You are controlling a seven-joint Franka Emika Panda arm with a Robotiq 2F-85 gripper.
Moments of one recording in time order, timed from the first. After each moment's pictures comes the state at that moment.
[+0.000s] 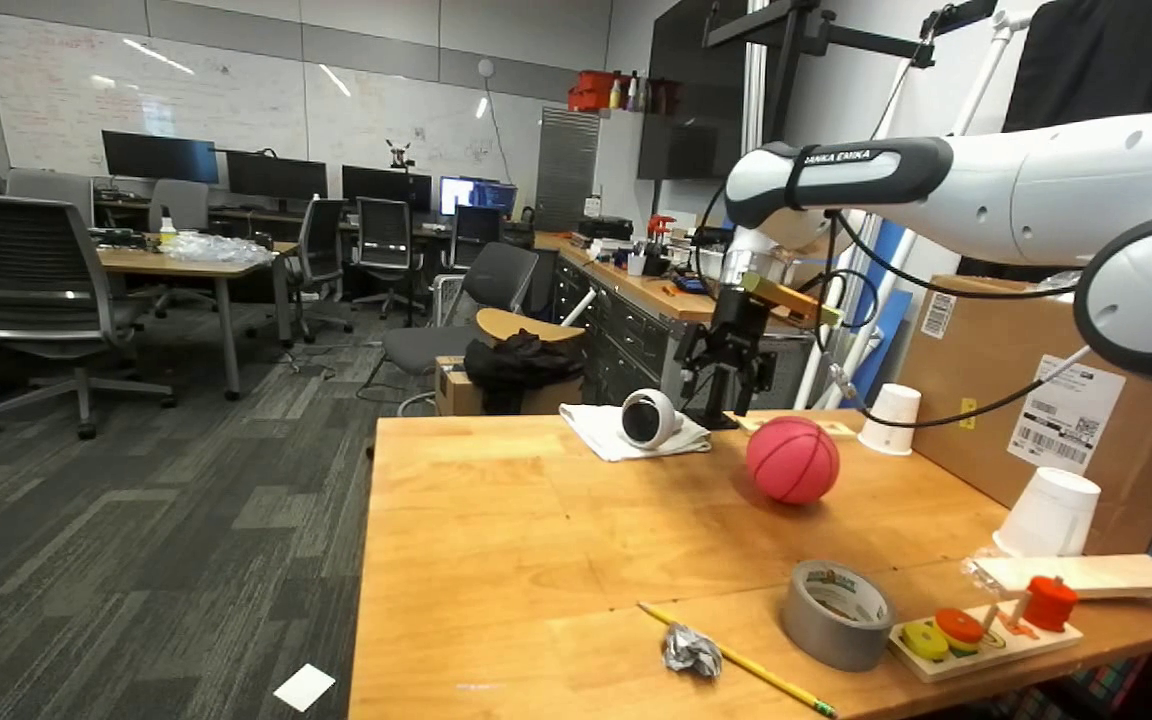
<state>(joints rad) -0.01 0.95 0.12 -0.75 0.19 1.45 0.08</state>
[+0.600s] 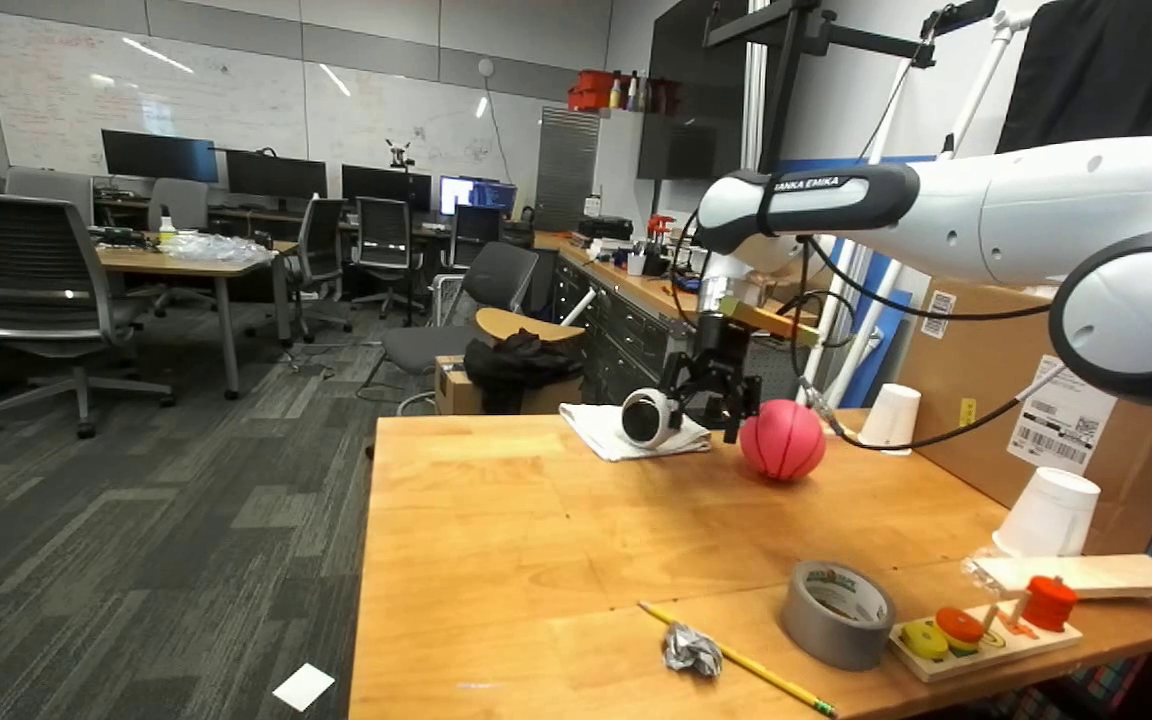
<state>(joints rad) 0.03 0.99 0.12 -0.76 0.16 1.41 0.10</state>
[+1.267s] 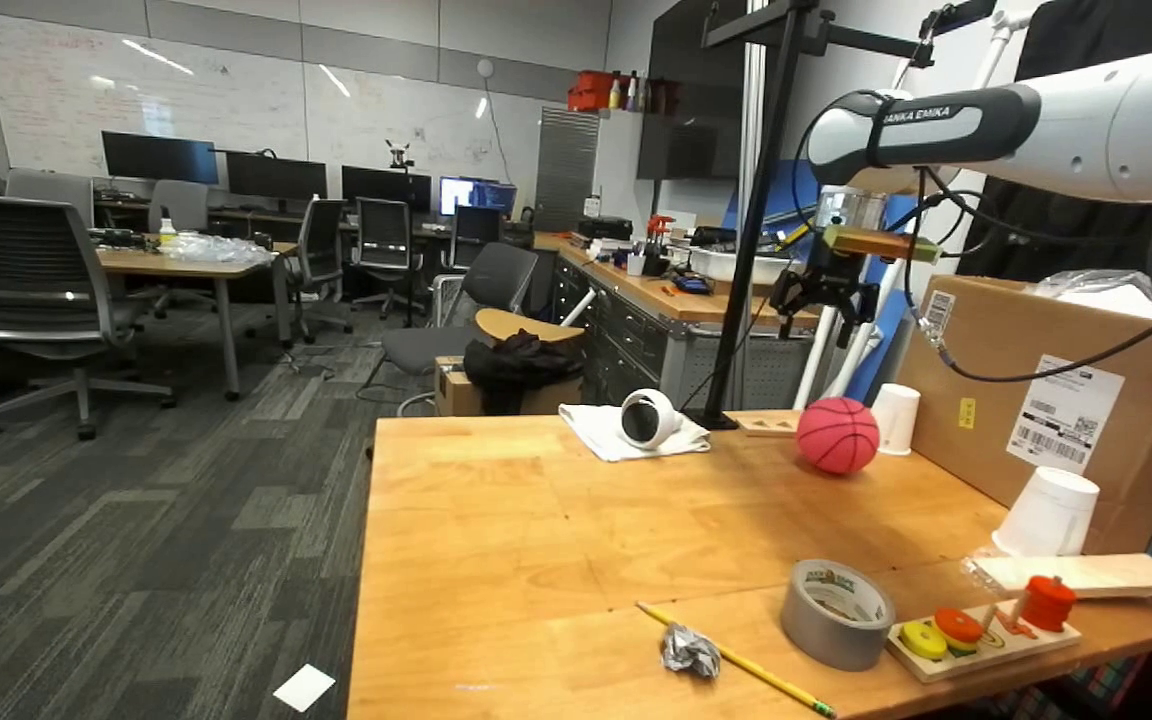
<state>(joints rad) -0.08 0.80 -0.05 -0.78 0.04 1.59 0.16</state>
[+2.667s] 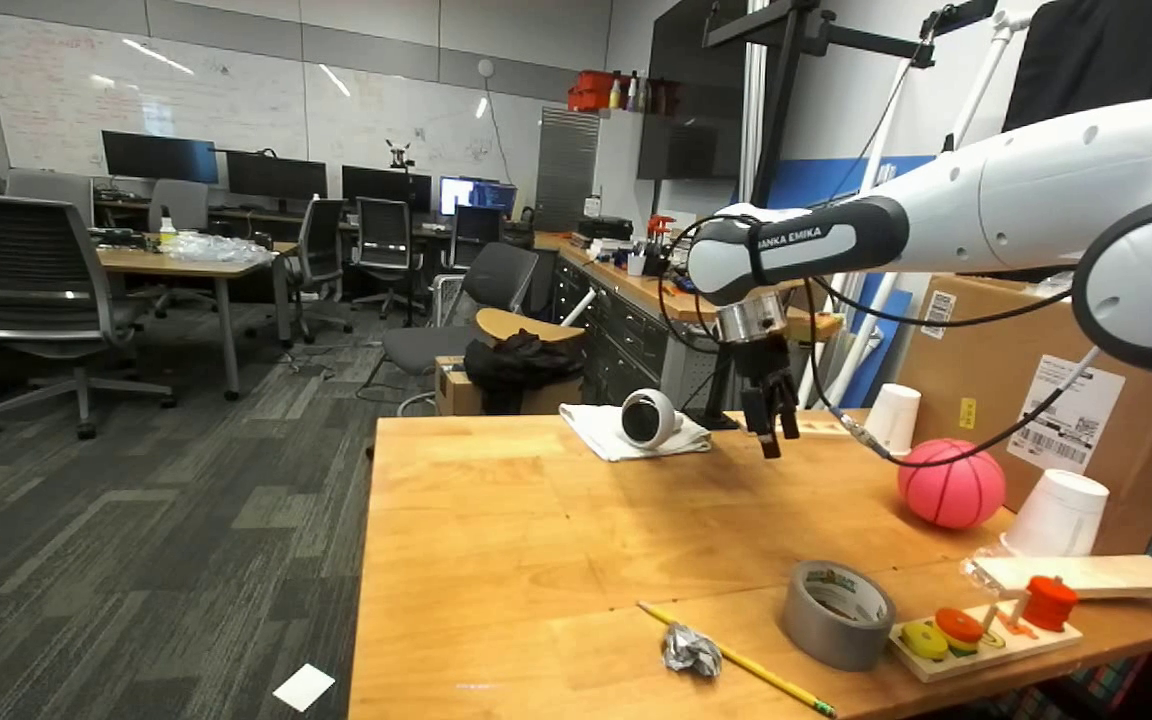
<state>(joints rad) 0.10 0.90 0.01 -0.94 -0.27 1.45 -0.52</state>
